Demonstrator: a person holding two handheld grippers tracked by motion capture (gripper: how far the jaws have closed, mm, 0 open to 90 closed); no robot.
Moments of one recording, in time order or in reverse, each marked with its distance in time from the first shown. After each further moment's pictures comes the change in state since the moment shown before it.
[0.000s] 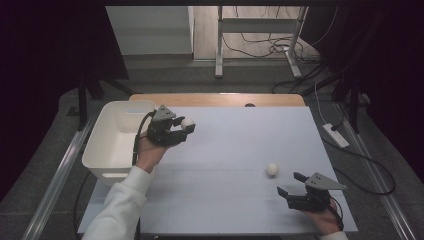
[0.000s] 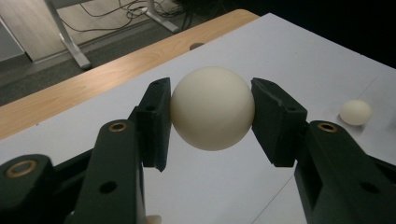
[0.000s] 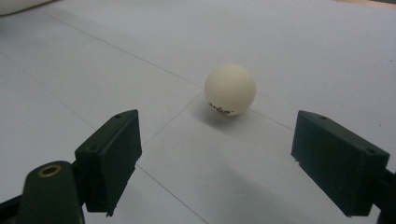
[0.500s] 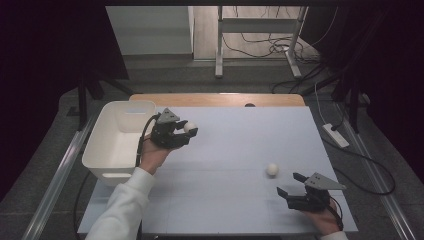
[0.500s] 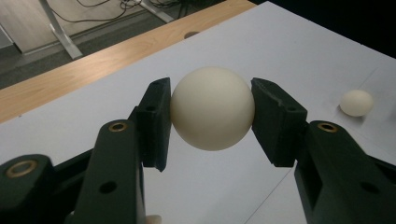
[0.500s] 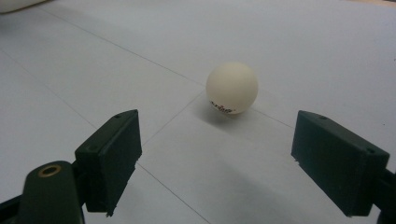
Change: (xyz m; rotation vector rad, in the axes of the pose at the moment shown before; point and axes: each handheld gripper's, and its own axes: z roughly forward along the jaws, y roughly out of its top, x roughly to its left) left arm -0.001 -0.009 0.012 0.030 -0.017 -0.003; right arm 0.000 0.000 0.001 0.008 0.004 -0.004
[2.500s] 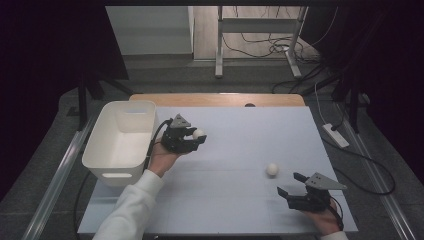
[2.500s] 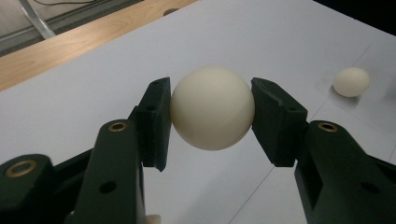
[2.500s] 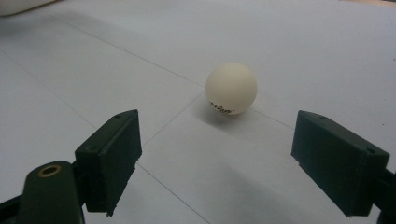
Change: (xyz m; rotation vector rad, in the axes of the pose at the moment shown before) left arm -0.014 -0.009 0.030 0.065 -0.056 0.015; right arm -0.001 0.000 -0.001 -0.007 0.003 0.007
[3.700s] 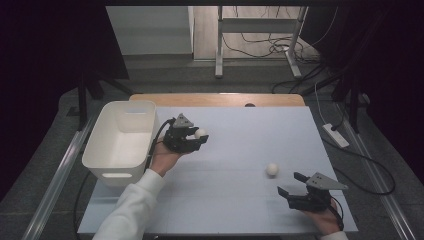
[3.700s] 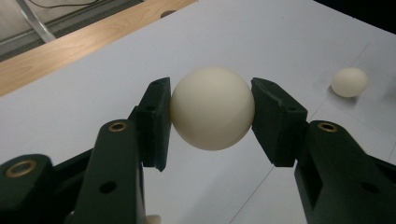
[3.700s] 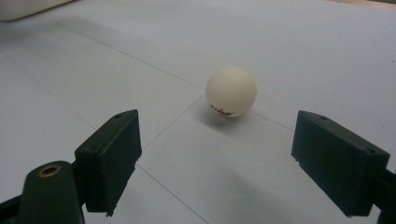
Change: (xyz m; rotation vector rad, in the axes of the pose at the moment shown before) left arm -0.005 0.005 0.002 0.006 0.004 0.025; right arm -0.001 0.001 -0.001 -0.008 0.005 0.007
